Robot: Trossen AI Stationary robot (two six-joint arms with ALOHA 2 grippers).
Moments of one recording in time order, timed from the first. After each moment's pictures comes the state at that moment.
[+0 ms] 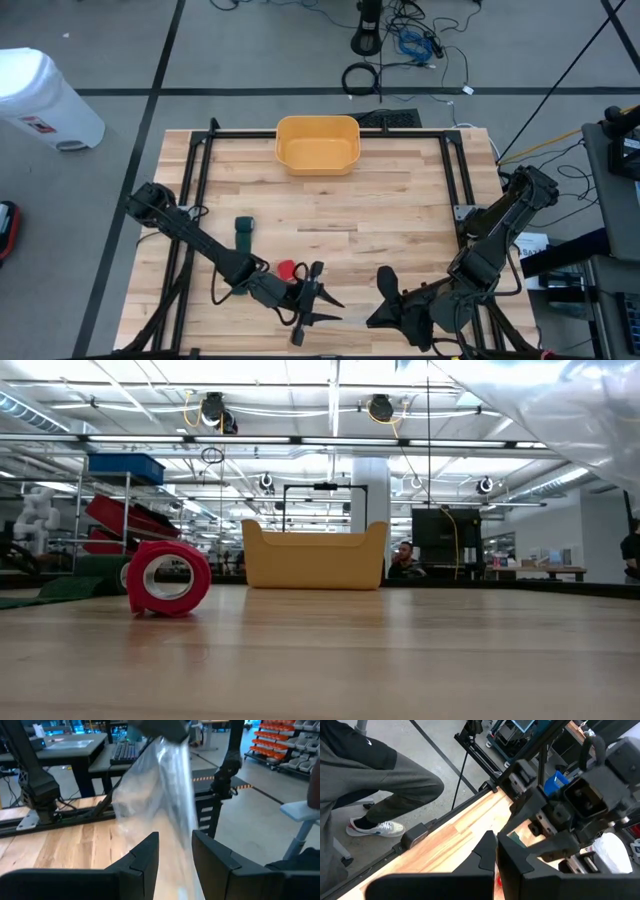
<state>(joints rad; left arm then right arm) -0.57 1.75 1.22 0.37 -0.26 -0.02 0.80 1.50 1.40 -0.37 0.40 -0.39</state>
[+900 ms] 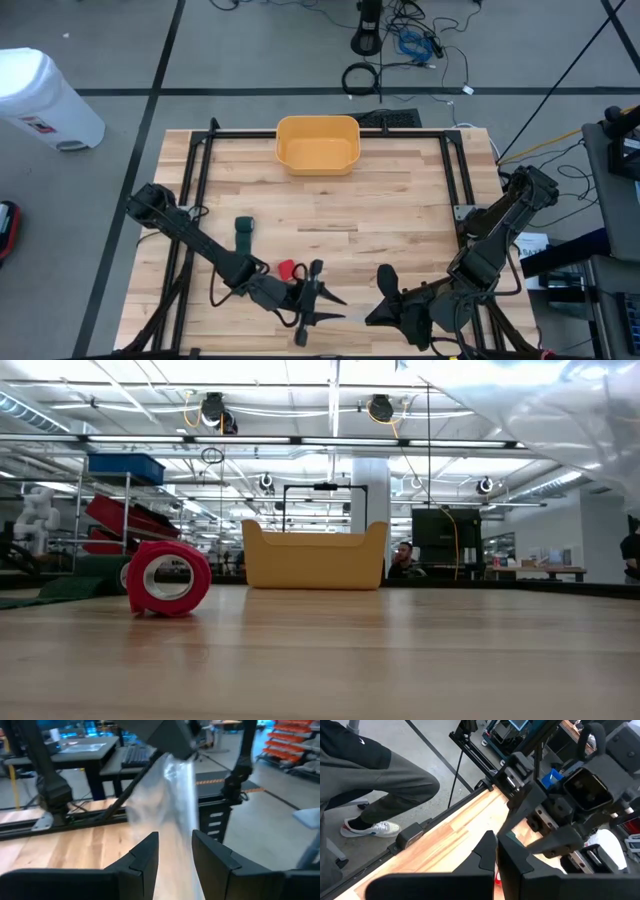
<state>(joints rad) -0.58 1.76 1.27 0.33 -0.33 -0.02 0.80 1.50 1.40 -0.37 0.42 -0.38</state>
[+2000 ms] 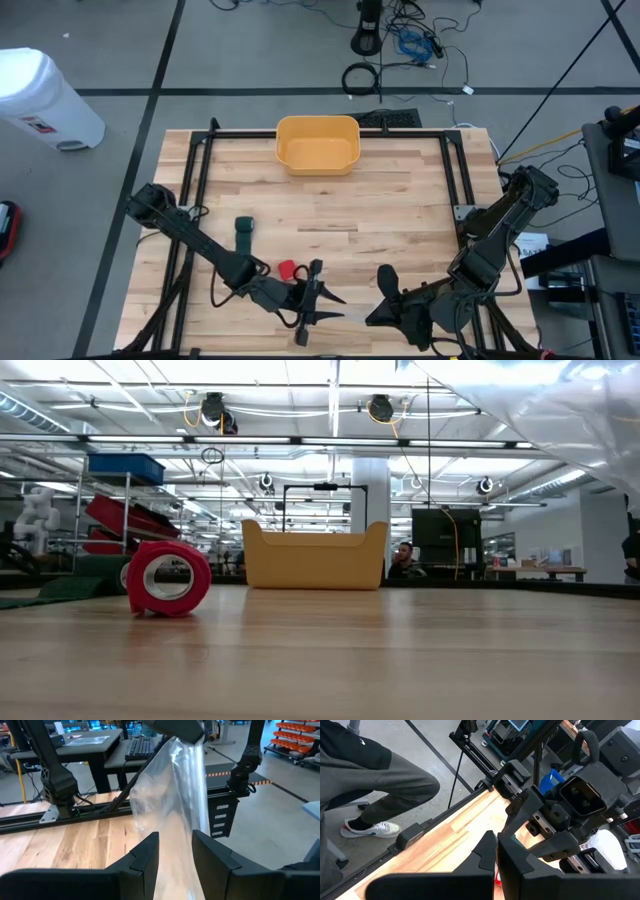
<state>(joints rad) -0.59 1.76 1.27 0.30 -0.35 -0.02 0.80 1.50 1.40 -0.37 0.42 -0.38</state>
